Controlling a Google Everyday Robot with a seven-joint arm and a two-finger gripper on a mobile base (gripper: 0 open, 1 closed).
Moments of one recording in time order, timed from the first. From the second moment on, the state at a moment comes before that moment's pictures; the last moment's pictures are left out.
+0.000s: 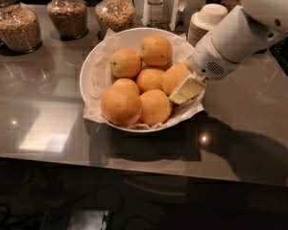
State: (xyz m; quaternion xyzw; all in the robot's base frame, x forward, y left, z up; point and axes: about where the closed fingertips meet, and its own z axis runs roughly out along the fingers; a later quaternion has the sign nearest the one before) arm 0.533 -0.092 0.888 -0.58 0.77 0.10 0.24
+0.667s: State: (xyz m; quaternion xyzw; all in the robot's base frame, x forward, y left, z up) arm 0.519 -0.091 0.922 -0.58 0.75 0.08 0.30
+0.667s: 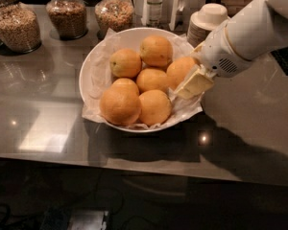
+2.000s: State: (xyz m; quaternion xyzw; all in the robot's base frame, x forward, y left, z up) arm 0.341 -0.043 1.070 -0.73 0.47 0.19 0.46
